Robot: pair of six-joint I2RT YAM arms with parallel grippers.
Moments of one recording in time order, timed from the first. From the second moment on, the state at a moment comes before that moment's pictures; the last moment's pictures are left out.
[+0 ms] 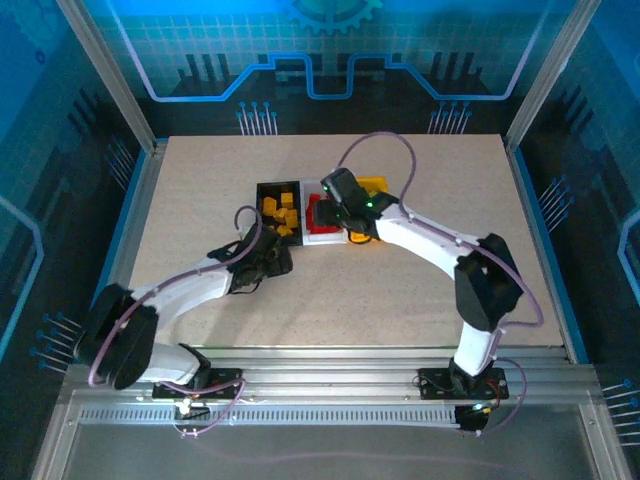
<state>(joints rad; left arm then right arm) -0.52 1.42 0.74 -0.36 -0.23 -0.73 0.69 1.76 1.40 -0.51 0.22 0.53</state>
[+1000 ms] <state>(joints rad) -0.54 1.67 0.80 -0.21 -0.35 -0.76 0.69 1.52 1.15 -0.41 0.21 0.55</state>
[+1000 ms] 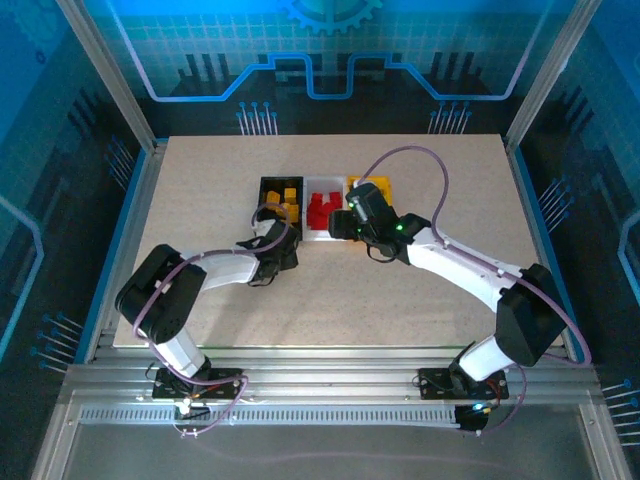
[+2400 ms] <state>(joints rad) -0.80 2.02 1.64 -0.39 -0.28 -0.68 0.52 1.04 0.82 -0.54 0.29 0.64</state>
